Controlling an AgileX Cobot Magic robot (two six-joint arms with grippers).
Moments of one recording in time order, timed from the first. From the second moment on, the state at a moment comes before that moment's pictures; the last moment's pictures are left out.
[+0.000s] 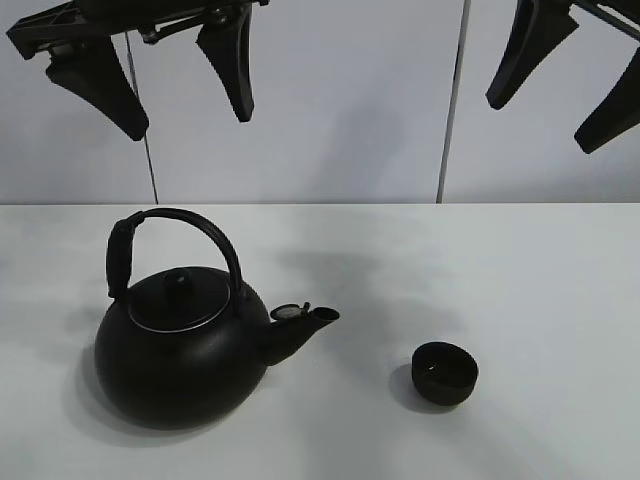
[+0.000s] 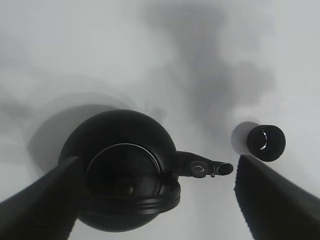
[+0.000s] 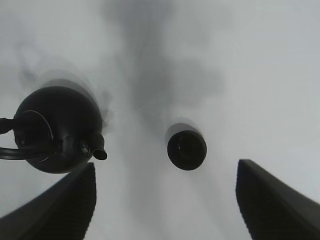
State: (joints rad) left arm -0.55 1.73 -1.53 -0.09 1.04 -0.36; right arm 0.09 1.57 -1.34 0.39 1.11 -0.02
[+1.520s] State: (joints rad) left arm -0.55 1.73 -1.53 -0.09 1.04 -0.36; right arm 0.42 1.70 -1.34 0.18 1.17 -0.29
